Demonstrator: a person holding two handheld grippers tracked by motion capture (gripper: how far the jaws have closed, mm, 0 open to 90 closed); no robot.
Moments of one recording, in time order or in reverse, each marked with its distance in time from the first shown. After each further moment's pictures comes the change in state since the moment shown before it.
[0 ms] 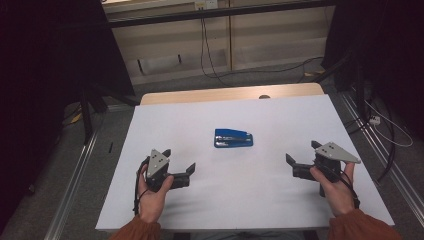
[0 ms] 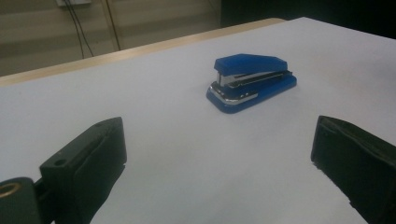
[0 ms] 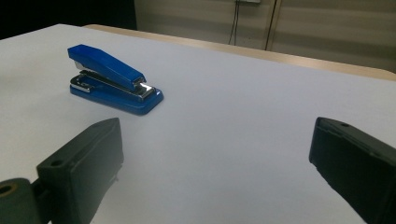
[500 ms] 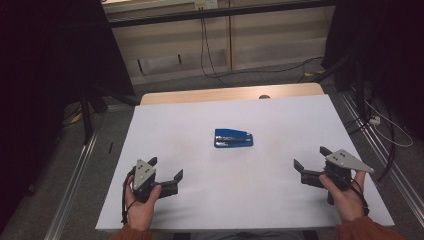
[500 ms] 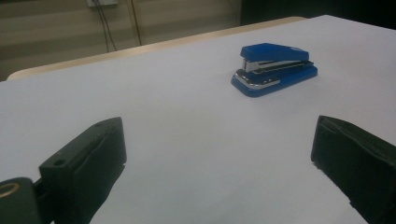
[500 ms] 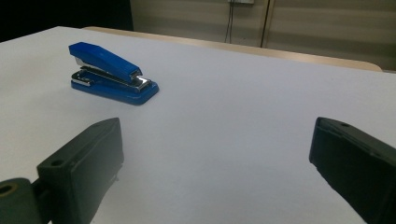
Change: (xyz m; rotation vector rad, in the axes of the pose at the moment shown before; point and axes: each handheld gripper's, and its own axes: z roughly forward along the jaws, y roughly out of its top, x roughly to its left) left arm 0.010 -0.017 -0.032 -0.019 0.084 -0.022; right arm -0.007 -0.010 -0.024 -0.014 -0.018 0.020
